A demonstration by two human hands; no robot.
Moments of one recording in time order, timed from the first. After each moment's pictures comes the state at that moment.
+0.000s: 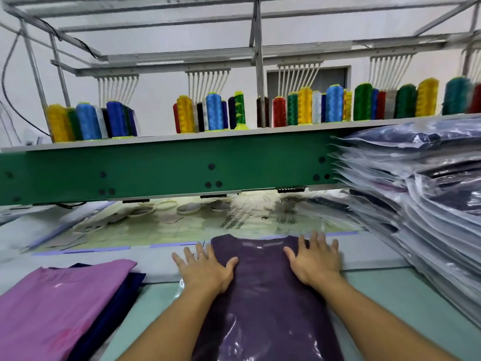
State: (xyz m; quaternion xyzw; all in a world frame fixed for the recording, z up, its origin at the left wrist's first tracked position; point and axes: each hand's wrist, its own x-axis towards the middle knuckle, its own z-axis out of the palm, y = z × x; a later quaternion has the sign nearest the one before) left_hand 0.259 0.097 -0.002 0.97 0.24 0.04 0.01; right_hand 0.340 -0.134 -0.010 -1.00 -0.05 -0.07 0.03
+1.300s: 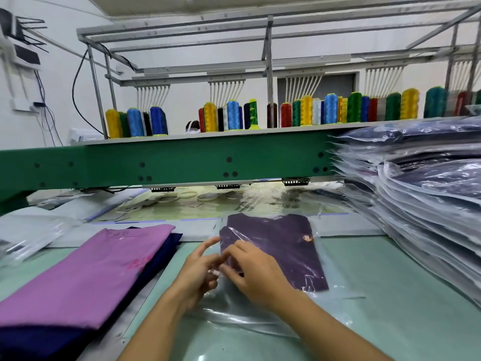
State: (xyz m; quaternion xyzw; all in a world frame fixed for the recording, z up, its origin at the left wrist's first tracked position) left_hand 0.061 0.099 -0.011 0.64 0.10 0.10 0.75; right_hand 0.092 -0.070 -0.003 -0.82 -0.44 -0.25 0.26
